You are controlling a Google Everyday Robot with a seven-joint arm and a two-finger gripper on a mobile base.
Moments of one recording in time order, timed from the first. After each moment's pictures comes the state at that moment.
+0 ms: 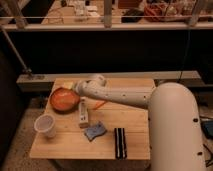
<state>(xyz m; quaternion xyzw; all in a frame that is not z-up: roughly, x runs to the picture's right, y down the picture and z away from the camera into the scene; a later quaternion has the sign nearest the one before) -0.189 -0.001 0.882 0.15 -0.29 -0.50 0.80</state>
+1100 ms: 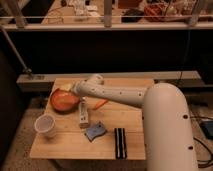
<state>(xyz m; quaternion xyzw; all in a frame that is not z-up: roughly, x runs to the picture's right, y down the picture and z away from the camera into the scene) -0.202 0.014 0.901 0.12 -0.31 -0.51 0.79</state>
